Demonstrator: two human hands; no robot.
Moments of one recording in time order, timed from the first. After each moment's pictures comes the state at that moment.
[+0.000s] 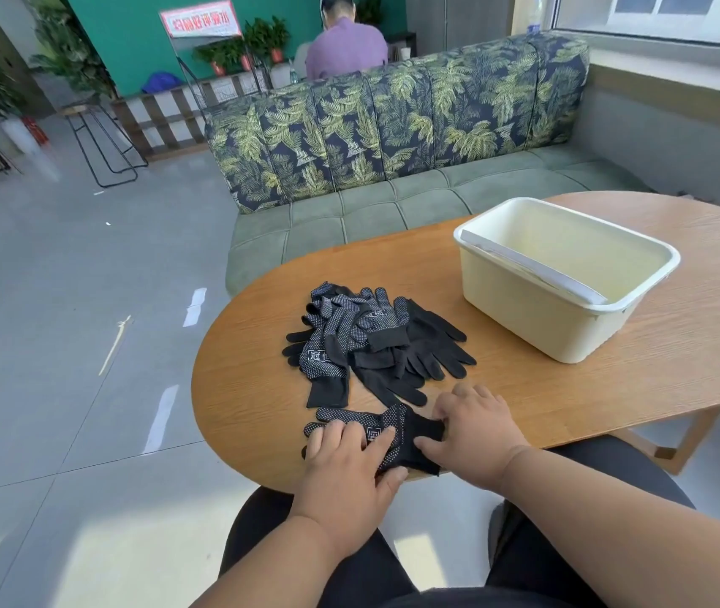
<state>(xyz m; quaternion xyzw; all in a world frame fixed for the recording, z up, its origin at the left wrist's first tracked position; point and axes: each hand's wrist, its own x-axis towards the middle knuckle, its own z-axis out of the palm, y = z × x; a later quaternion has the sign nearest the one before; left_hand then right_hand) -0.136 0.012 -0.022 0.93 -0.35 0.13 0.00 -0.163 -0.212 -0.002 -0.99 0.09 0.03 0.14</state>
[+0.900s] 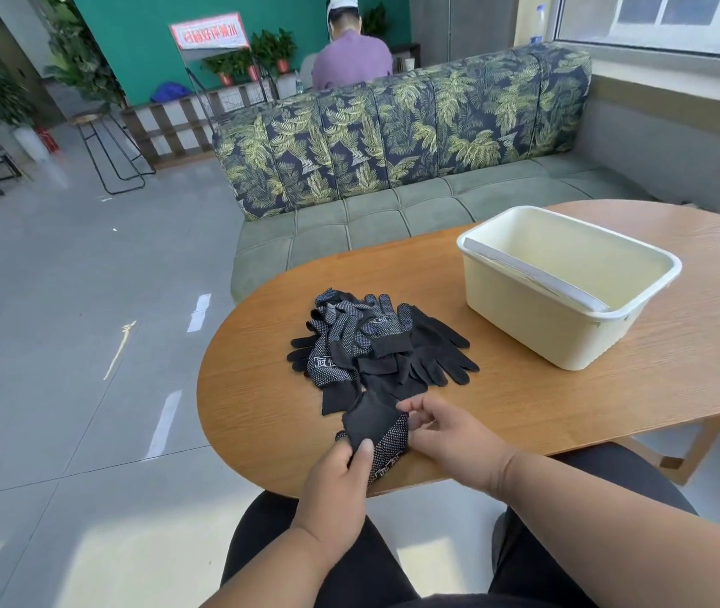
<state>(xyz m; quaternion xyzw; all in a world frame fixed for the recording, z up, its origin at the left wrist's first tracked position) -0.147 0.012 0.007 0.89 -0.06 -0.13 0.43 -0.167 -0.191 0.018 -0.77 0.08 0.09 0.63</state>
